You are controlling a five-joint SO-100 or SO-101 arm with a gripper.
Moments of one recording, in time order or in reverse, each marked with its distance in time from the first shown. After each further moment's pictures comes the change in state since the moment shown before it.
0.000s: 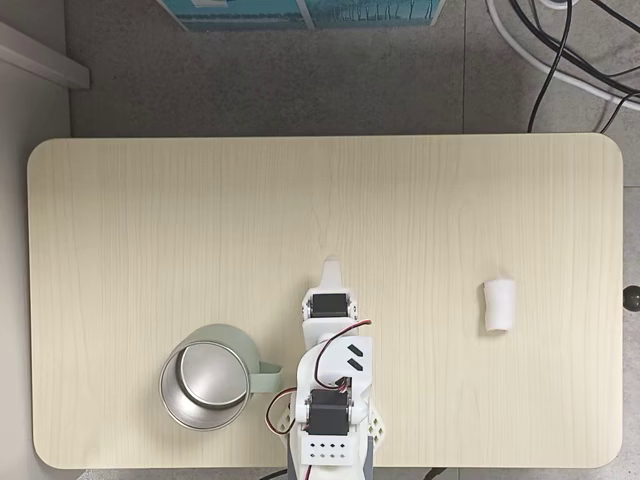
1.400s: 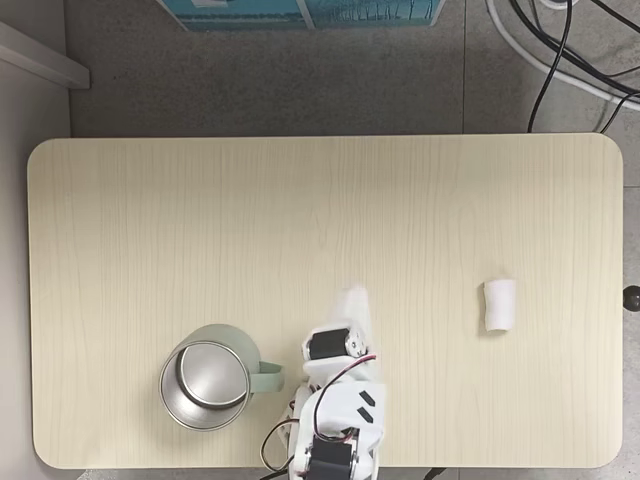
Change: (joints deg) arm 15.4 32.2 61.6 30.1 -50.6
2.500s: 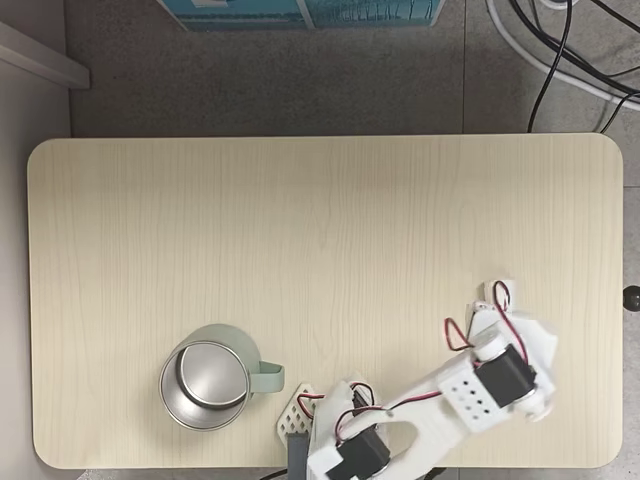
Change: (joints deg) arm 42.0 55.2 16.4 -0.8 -90.6
